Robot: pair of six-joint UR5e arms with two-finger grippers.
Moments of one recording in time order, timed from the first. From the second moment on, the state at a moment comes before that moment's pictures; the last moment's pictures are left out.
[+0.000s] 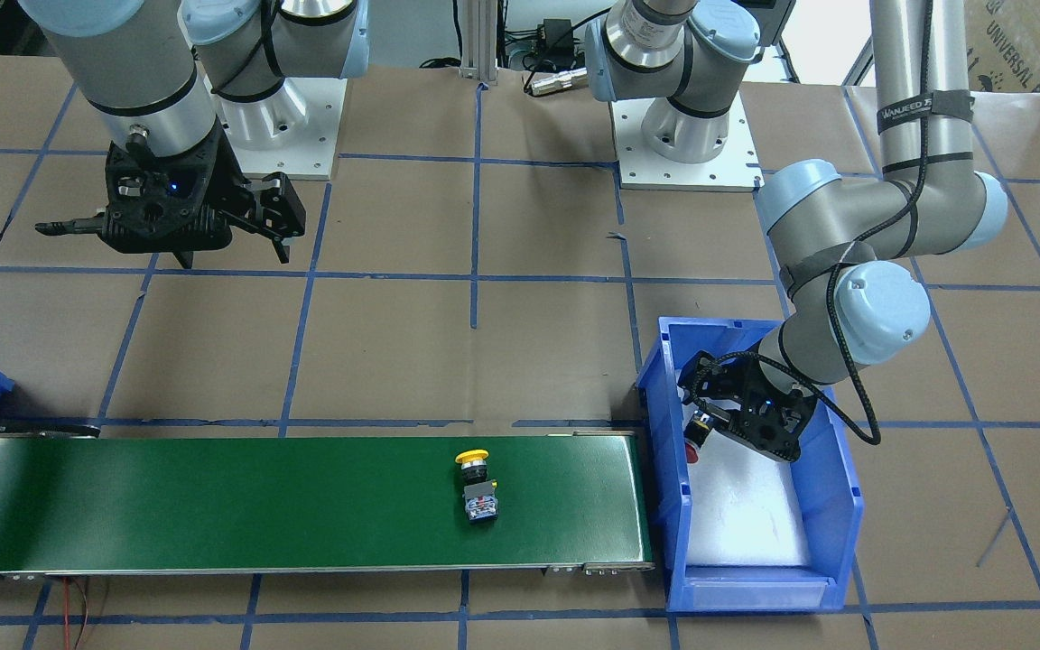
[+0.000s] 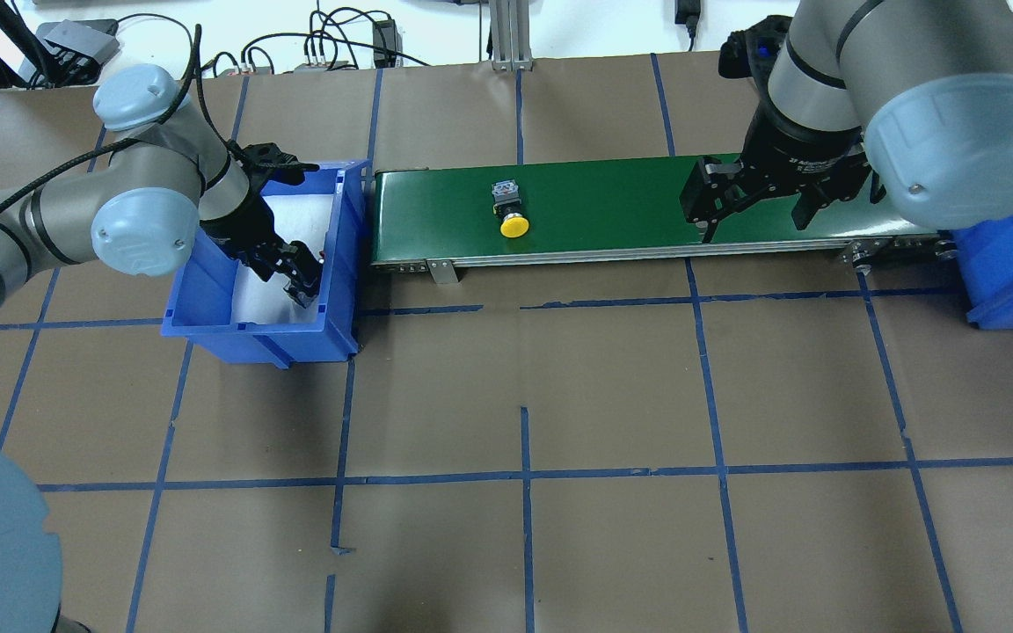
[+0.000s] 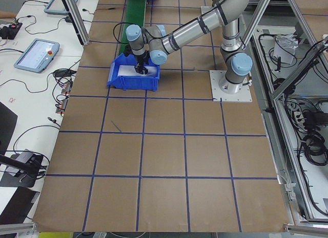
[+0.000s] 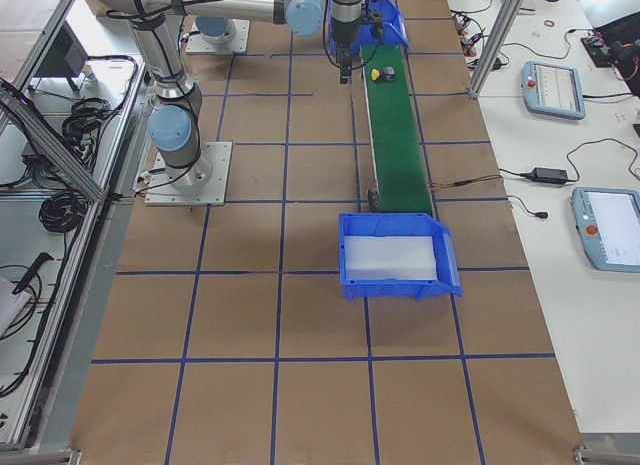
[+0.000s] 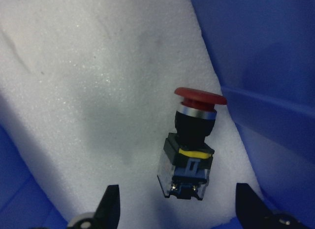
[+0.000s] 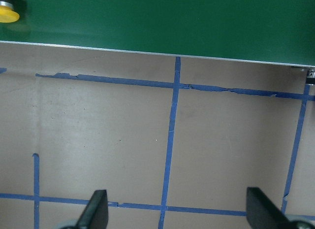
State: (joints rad) left arm -1.41 -1.94 -1.79 -1.10 1.48 0.60; right arm 1.60 -1.56 1.67 -1.69 -1.58 -0.07
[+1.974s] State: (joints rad) left arm -1.55 -1.85 -1.55 -1.32 1.54 0.11; right arm 1.78 -1.06 1.33 -1.91 -1.49 0.08
